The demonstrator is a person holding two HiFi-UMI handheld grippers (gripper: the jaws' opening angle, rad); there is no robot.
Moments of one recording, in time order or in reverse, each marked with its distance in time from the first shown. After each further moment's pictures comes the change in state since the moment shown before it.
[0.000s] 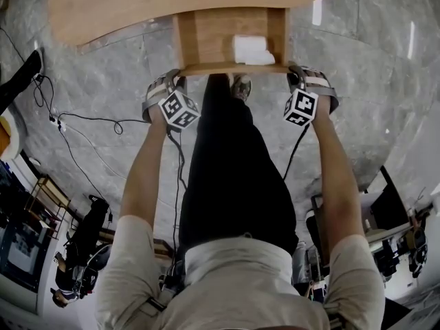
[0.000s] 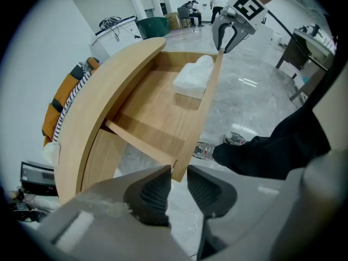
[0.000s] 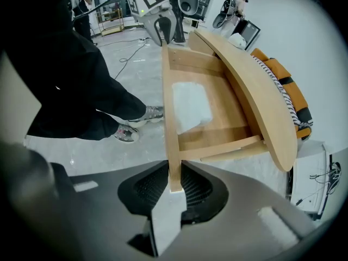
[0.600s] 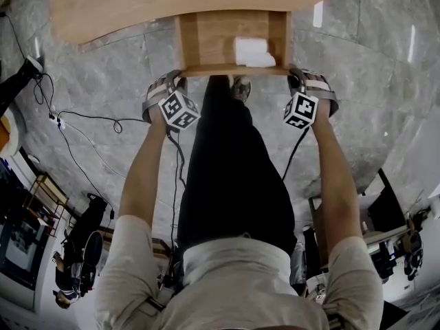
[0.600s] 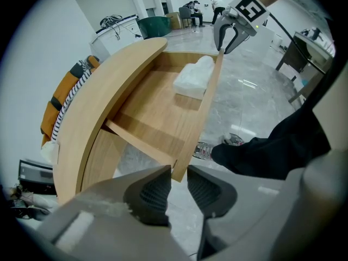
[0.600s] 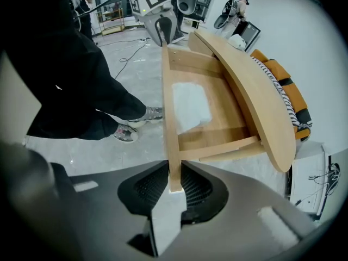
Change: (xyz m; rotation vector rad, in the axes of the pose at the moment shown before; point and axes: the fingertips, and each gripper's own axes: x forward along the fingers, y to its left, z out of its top) left arm -0.004 -0.002 0.002 -0.011 0.006 -0.023; right arm -0.005 -0.002 -0.002 -0.003 -0.002 -0.008
